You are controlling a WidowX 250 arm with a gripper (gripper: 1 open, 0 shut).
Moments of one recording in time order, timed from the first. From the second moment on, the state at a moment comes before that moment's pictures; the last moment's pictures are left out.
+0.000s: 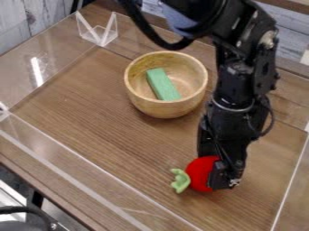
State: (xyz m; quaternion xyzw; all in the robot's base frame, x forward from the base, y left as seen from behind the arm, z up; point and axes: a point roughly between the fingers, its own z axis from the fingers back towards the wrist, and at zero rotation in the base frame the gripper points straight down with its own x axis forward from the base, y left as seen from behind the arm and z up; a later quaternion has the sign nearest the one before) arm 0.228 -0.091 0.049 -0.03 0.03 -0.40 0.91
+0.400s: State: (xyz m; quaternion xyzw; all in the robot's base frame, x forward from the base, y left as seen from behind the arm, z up) arm 0.225 -0.087 0.038 -0.04 0.03 -0.39 0.92
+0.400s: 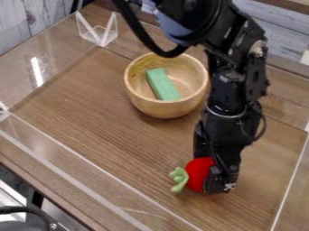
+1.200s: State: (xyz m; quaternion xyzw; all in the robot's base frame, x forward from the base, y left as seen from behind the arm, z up) arm 0.225 -0.086 0.037 -0.03 0.03 -0.39 0.92
